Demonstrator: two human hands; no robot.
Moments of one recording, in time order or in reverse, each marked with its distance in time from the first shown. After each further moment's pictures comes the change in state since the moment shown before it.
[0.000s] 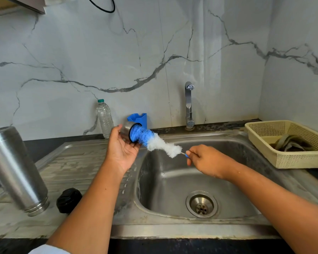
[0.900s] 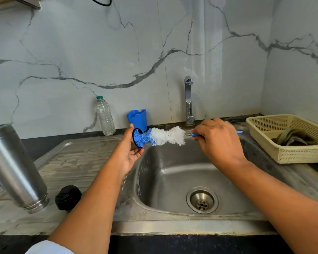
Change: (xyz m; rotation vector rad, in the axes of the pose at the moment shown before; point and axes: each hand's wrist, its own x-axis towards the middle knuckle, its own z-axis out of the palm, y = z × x) left_hand -0.003 -0.014 -0.002 0.434 0.160 -0.081; right_hand 0.008 0.015 -0.011 -0.457 0.724 -0.351
